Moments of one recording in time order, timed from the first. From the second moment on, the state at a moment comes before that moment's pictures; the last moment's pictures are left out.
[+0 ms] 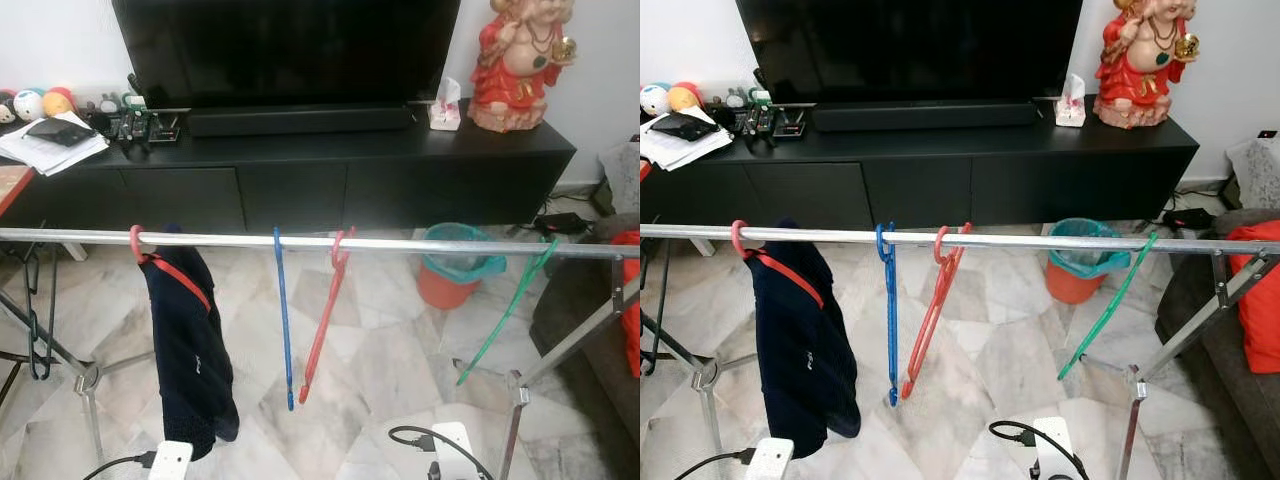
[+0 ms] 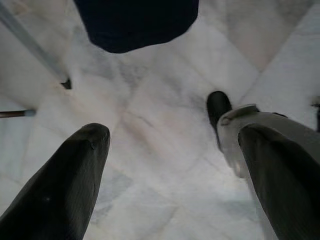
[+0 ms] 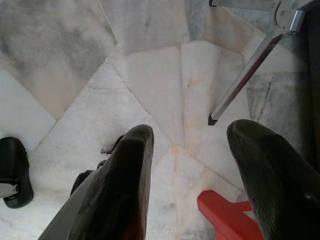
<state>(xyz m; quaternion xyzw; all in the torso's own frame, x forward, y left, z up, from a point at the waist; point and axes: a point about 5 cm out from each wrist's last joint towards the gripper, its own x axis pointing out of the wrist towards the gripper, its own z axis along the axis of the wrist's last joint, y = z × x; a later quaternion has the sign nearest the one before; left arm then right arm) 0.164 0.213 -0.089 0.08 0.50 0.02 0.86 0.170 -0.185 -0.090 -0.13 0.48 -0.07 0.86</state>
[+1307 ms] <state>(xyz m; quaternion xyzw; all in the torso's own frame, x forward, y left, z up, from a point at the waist) 0.164 0.213 -0.089 0.07 0.50 0.02 0.86 0.171 -0.186 -0.090 -0.13 0.48 -0.08 0.86</state>
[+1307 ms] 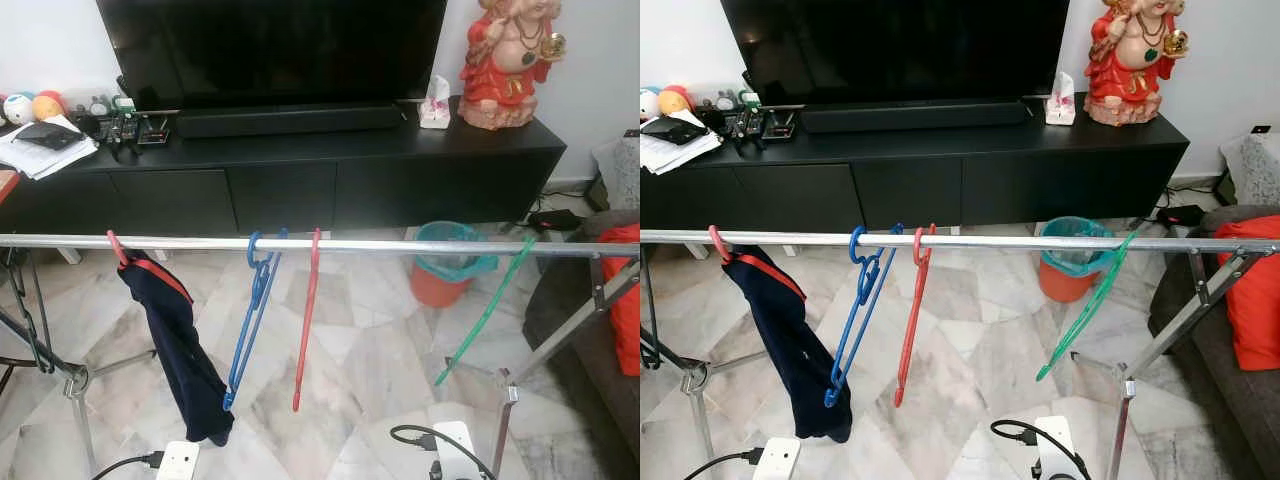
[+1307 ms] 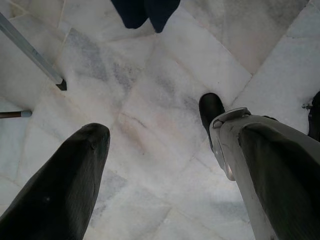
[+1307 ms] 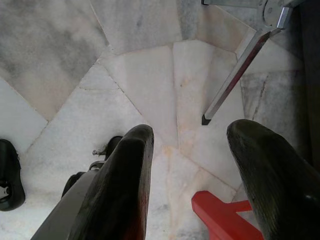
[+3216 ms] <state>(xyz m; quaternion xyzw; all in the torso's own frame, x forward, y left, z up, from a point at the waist) 0.169 0.211 -0.087 0.07 0.49 0.03 0.87 0.177 -0.183 -0.087 -0.13 0.47 -0.07 0.87</state>
